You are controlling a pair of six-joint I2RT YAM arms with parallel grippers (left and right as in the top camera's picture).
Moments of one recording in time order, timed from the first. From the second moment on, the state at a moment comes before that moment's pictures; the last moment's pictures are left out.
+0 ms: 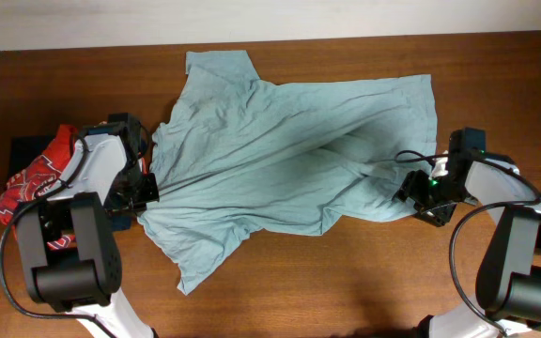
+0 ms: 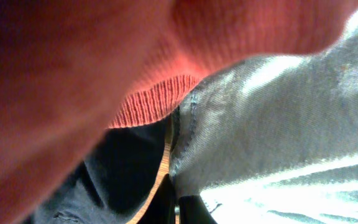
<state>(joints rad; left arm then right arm) 0.09 1.96 1.32 -1.11 -0.16 -0.18 -0.27 1.78 1.00 -0.77 -0.30 0.34</state>
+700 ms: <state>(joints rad) 0.09 1.96 1.32 -1.11 -0.16 -0.17 -0.27 1.78 1.01 -1.11 0.12 0.47</state>
